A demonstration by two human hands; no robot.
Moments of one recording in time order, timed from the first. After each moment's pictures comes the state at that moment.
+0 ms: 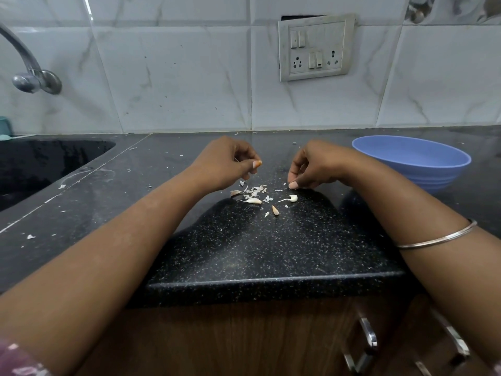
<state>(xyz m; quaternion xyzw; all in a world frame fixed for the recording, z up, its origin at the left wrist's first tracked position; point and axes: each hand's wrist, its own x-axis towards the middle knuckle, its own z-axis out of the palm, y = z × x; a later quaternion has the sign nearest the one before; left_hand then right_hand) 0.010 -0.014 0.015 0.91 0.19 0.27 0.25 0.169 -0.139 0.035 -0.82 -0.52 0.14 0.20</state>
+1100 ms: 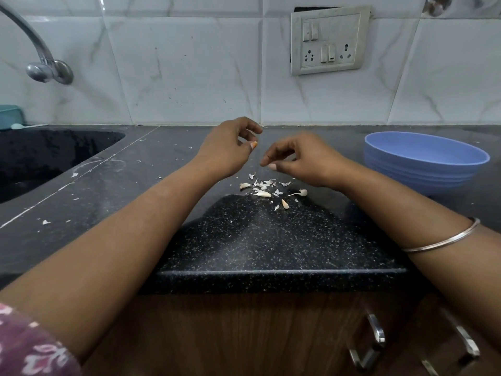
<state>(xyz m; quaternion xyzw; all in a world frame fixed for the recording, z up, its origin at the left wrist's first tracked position) 0.011 -0.005 0.017 0.87 0.23 0.36 0.25 0.142 -0.123 0.019 -0.70 -0.65 0.02 0.30</state>
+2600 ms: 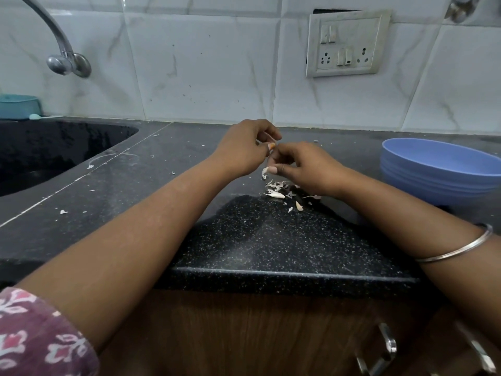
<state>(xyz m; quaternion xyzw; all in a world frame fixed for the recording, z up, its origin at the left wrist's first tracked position) 0.011 -0.004 0.019 0.88 0.21 0.35 0.24 0.131 -0.105 0.009 -0.69 -0.66 0.01 0.29</state>
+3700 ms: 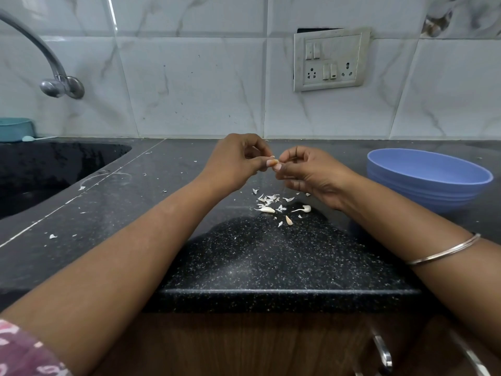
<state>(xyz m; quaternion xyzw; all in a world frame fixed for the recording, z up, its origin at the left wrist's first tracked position) 0.010 -0.010 0.020 0.85 0.17 0.38 0.31 0.143 -0.118 0.016 -0.59 -0.43 0.31 0.60</state>
